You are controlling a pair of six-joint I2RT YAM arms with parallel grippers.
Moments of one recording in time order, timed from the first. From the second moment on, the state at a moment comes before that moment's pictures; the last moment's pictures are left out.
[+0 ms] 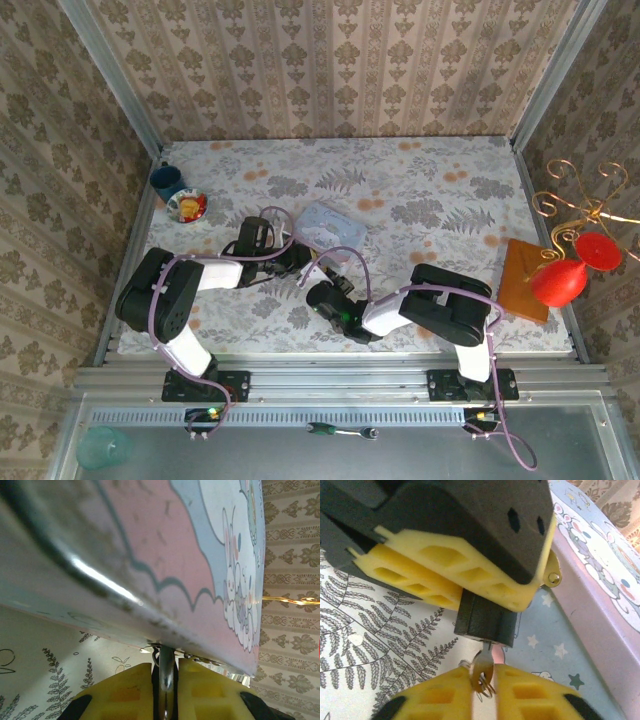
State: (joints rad) left arm -0.46 1.66 0.63 0.34 0.72 -0.86; right arm 1.10 1.93 0.75 0.59 0.76 -0.10
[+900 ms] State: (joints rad) left arm -0.51 1.66 0.65 0.34 0.69 -0.83; right arm 0.96 1.77 0.63 0.57 0.35 0.29
